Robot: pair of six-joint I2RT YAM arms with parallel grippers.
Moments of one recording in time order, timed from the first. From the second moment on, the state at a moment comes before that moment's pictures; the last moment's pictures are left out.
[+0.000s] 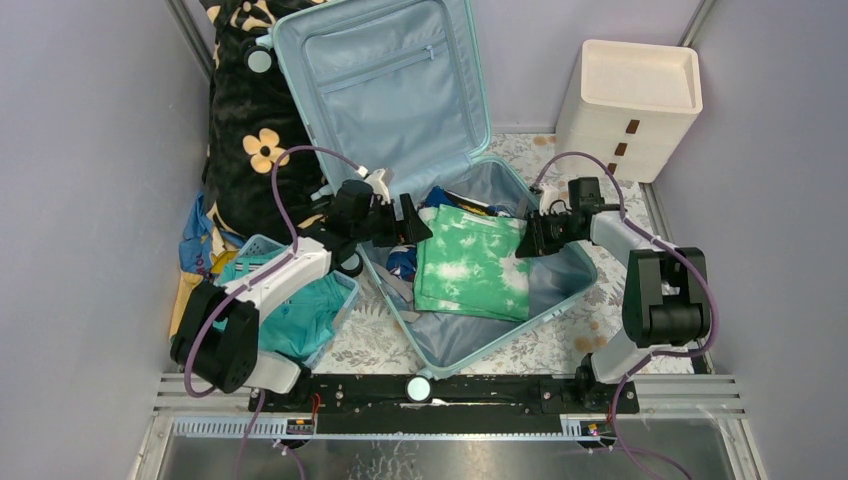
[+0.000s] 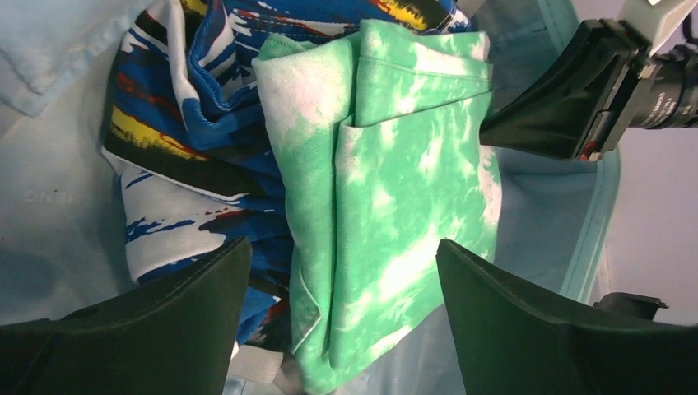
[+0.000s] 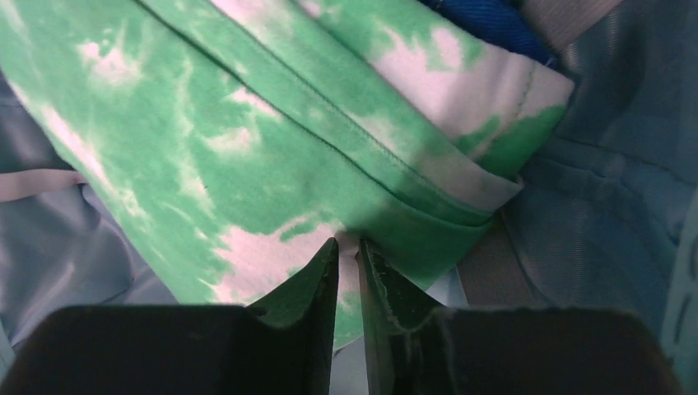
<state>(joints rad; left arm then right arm) -0.44 1.39 0.88 -0.04 0.36 -0.59 0.03 1.62 0.95 -0.48 -0.72 -0.20</state>
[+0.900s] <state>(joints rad) -0.56 1.62 1.02 -0.13 0.34 -0.60 0.04 1.66 1.01 -0.54 -0.63 -0.21</state>
